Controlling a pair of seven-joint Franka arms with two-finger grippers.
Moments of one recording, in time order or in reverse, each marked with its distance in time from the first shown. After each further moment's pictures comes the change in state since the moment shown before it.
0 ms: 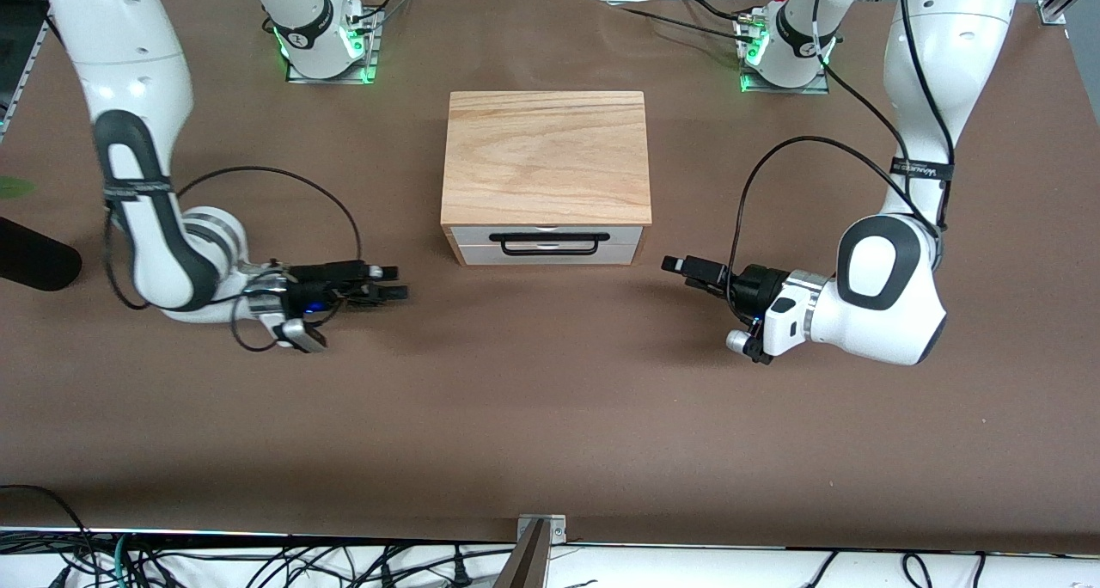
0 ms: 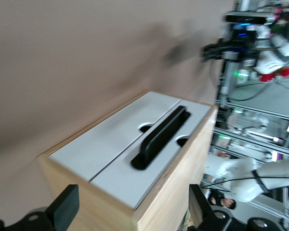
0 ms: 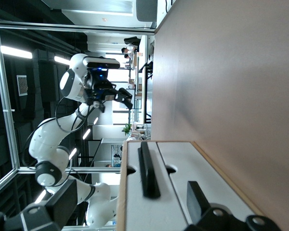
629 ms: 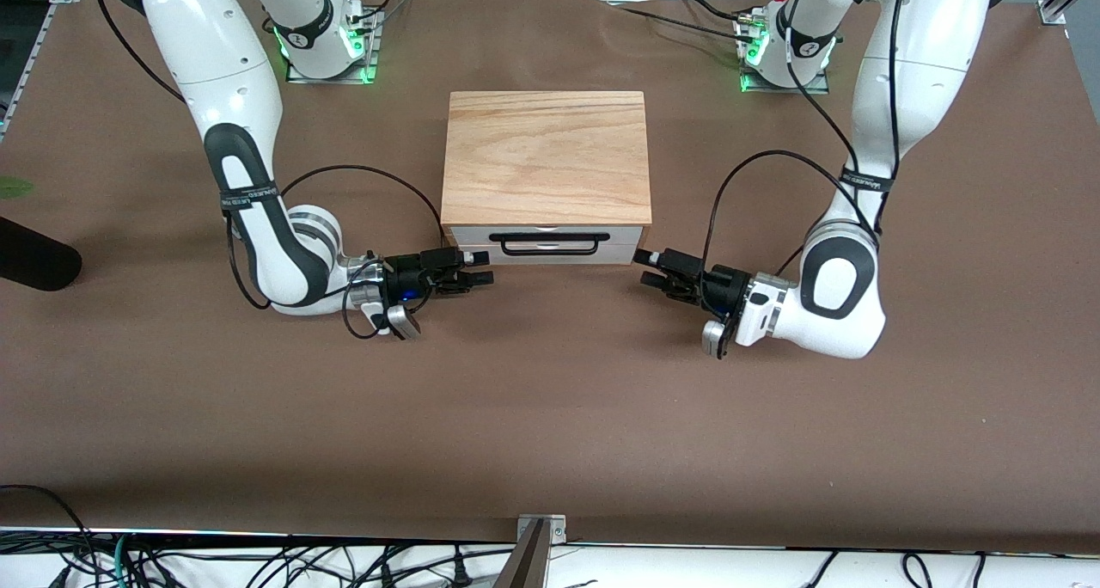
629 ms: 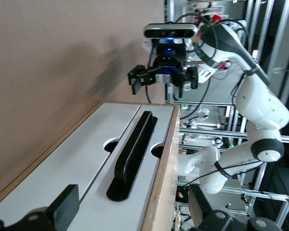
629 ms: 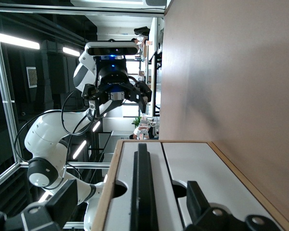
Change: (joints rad) left arm -0.010 0.071 -0.027 -0.124 -0.261 0.001 0.342; right arm 0.178 0.056 0.003 0.005 0.136 0.045 -0.054
